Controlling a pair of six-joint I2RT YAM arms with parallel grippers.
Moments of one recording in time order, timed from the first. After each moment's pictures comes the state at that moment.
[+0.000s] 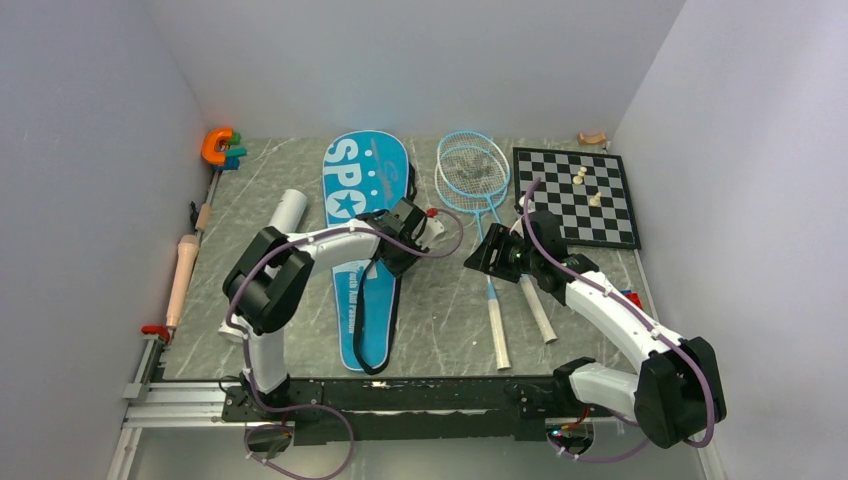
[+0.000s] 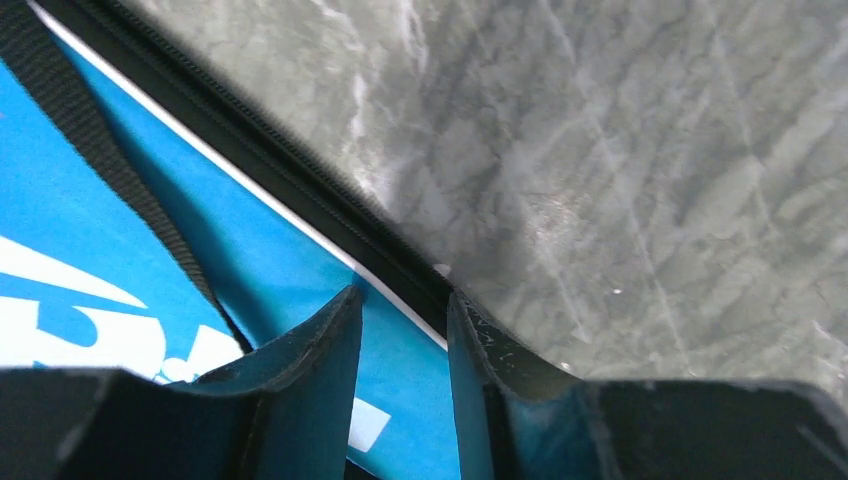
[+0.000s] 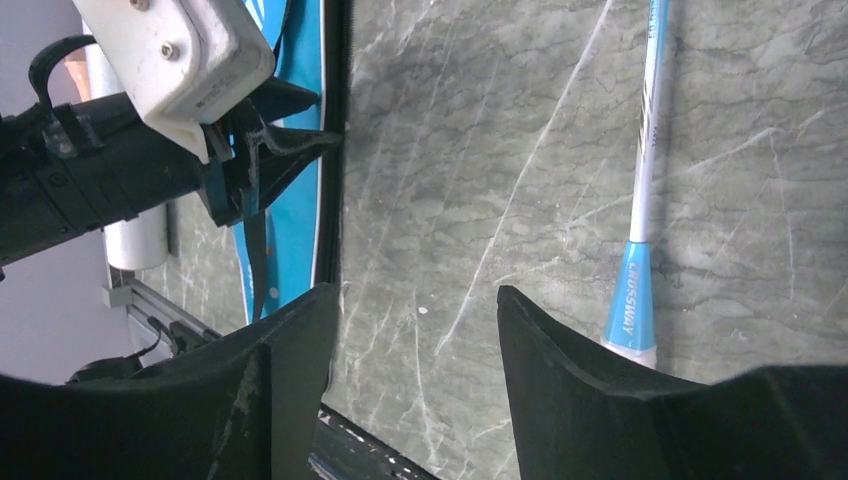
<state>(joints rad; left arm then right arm) -0.71 1.88 1.24 -0.46 -0.03 0.22 0.37 1.14 0.69 -0.26 -0.29 0.68</state>
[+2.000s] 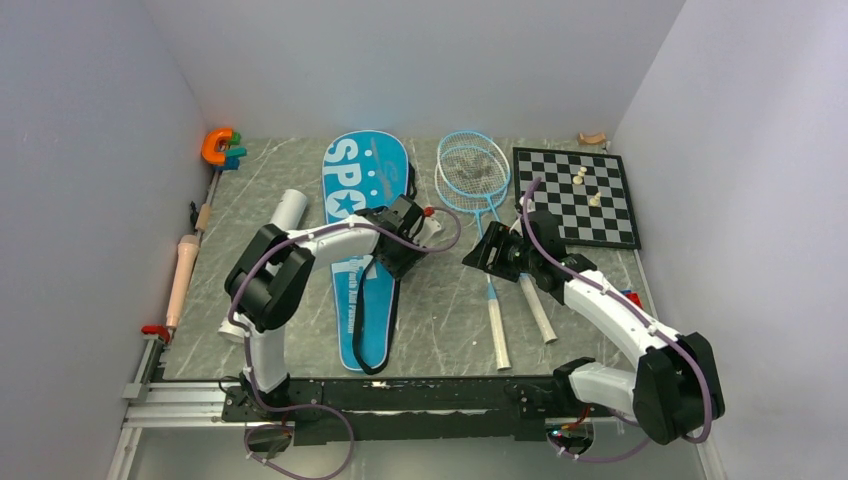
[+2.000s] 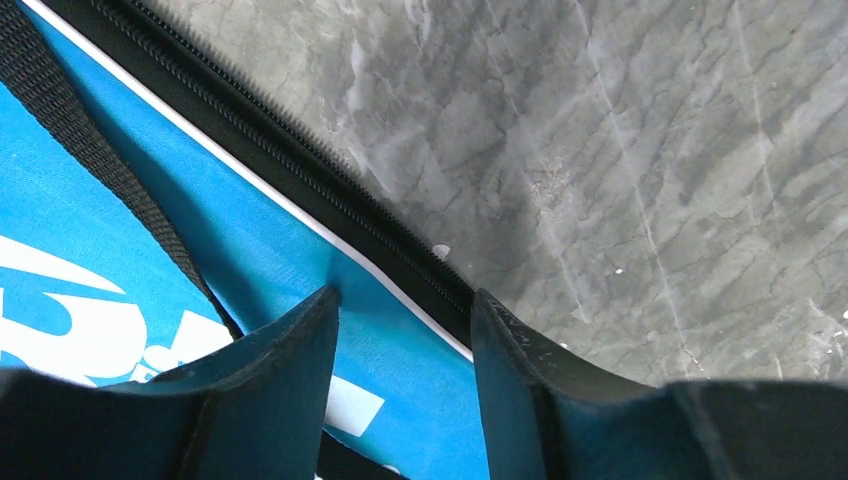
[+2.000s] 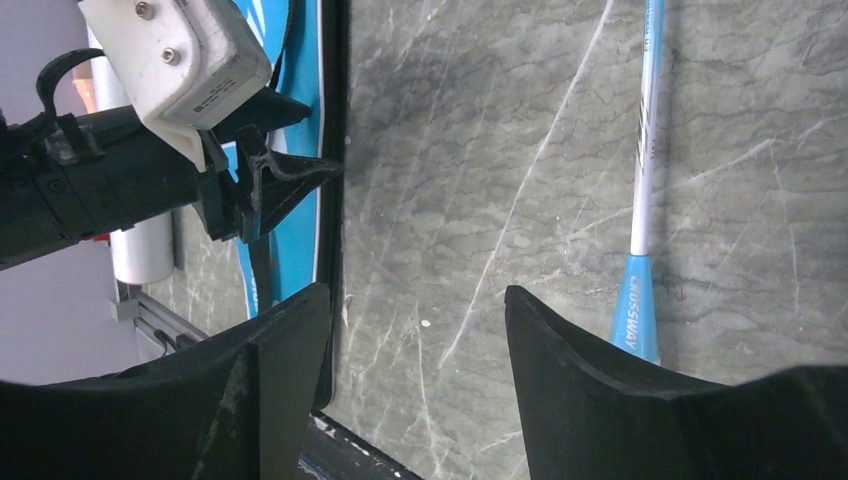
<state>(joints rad) -0.69 1.90 1.28 -0.53 0.00 0.20 0.37 1.16 0.68 -0.22 -0.28 0.70</state>
